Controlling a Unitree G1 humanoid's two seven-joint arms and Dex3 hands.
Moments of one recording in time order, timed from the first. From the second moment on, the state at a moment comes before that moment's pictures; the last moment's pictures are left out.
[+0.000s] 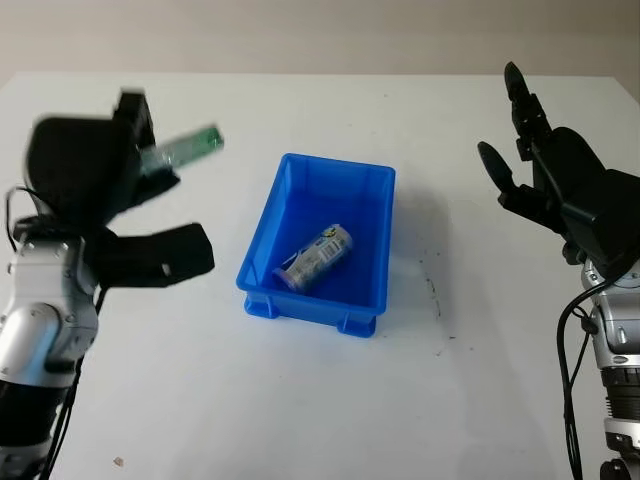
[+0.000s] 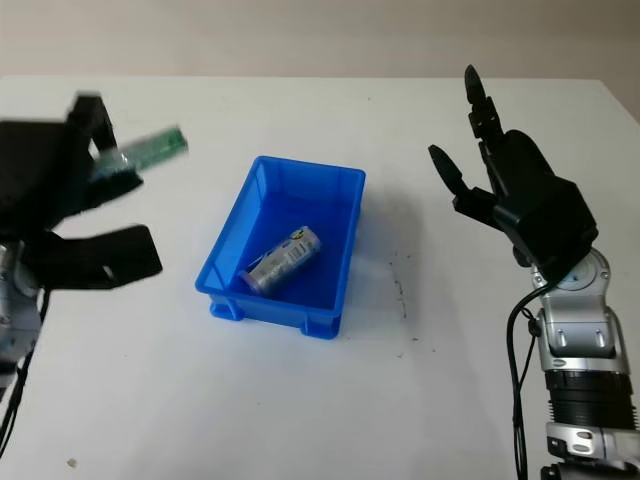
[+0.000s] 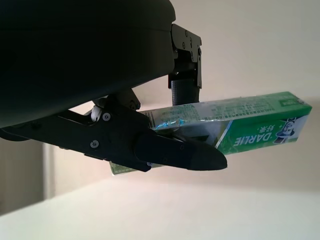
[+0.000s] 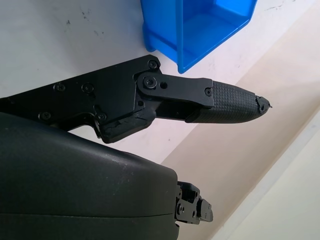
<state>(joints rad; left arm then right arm) -0.44 0.65 -0.04 -0.23 1.06 0.26 -0.05 -0.43 -0.55 -0.15 0.15 -0.08 -0.02 0.27</state>
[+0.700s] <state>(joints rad) -0.62 0.43 -0.29 -0.12 0.88 0.17 -0.35 -0.36 -0.55 -0.17 0.07 -0.06 0.02 0.29</state>
